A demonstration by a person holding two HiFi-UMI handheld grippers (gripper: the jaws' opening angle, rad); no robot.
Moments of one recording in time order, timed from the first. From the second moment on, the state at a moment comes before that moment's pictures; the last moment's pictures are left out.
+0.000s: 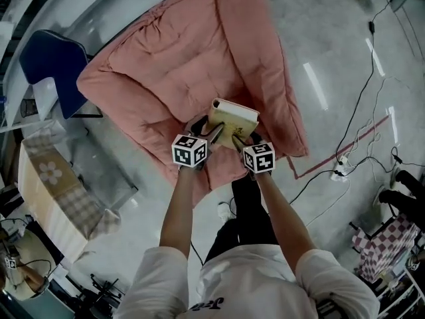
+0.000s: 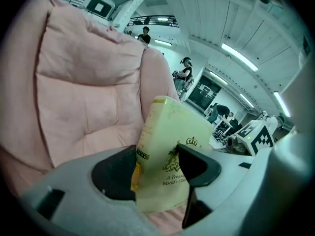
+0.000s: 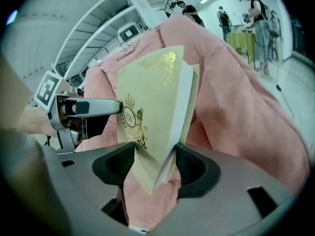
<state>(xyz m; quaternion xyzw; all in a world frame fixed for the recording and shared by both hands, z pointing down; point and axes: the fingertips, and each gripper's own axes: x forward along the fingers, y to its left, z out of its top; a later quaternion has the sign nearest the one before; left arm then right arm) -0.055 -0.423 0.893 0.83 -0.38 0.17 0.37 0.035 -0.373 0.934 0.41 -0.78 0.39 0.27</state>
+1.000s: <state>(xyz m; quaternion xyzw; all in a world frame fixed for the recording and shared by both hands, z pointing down) -0.115 -0.185 0.512 0.84 -0.52 -0.02 0.17 -0.012 -0.191 0.552 0.38 -0.89 0.07 0.22</state>
